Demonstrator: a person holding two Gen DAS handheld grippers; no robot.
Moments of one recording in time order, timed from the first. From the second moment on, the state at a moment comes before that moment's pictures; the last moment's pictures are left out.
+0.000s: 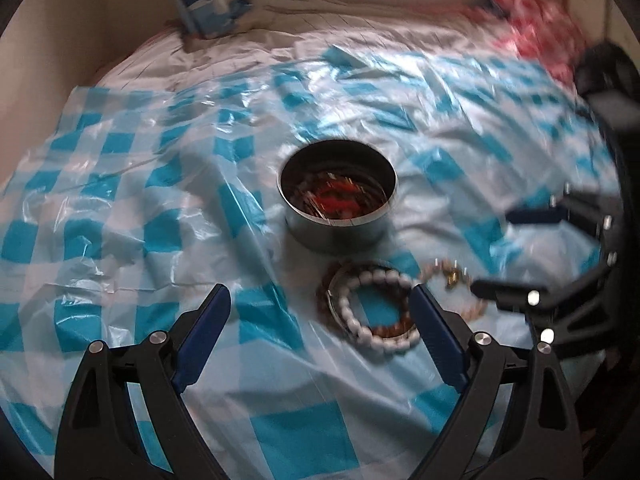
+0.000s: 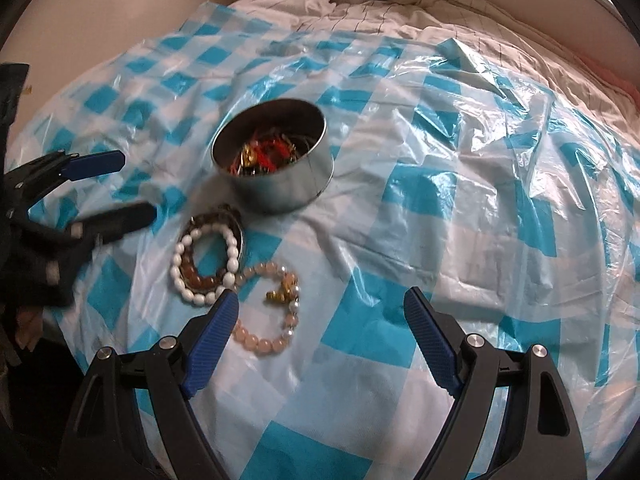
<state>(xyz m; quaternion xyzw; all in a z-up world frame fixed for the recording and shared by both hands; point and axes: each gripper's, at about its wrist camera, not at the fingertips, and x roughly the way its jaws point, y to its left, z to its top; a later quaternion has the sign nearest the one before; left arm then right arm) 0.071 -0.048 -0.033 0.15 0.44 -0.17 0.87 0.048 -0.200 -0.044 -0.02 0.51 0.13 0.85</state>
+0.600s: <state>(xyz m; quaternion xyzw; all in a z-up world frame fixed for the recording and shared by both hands) 0.059 -0.058 -0.070 0.23 0.47 -0.16 0.84 0.051 -0.186 -0.061 -0.09 0.52 0.10 0.84</state>
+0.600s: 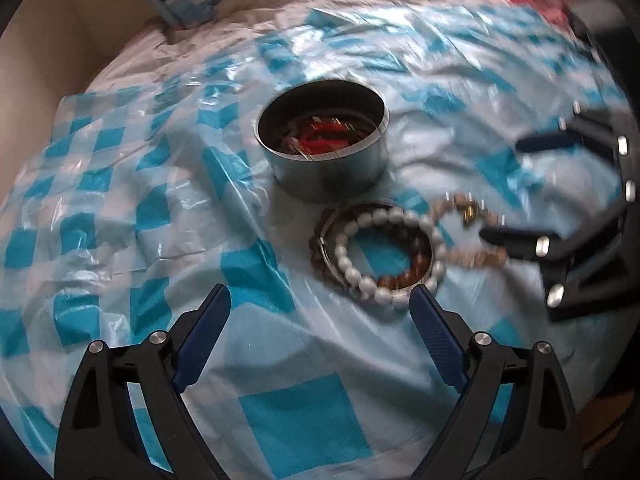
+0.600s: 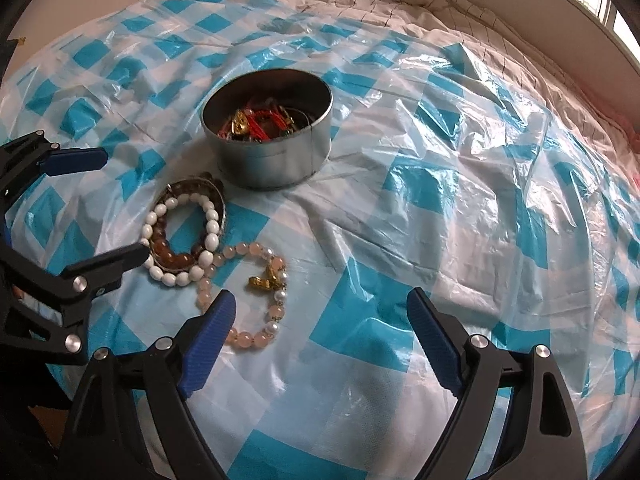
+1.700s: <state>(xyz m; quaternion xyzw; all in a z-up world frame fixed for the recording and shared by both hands) 0.084 -0.047 -0.063 0.22 0.48 -0.14 0.84 0.050 -0.192 -0.066 -0.13 0.53 0.08 0.83</state>
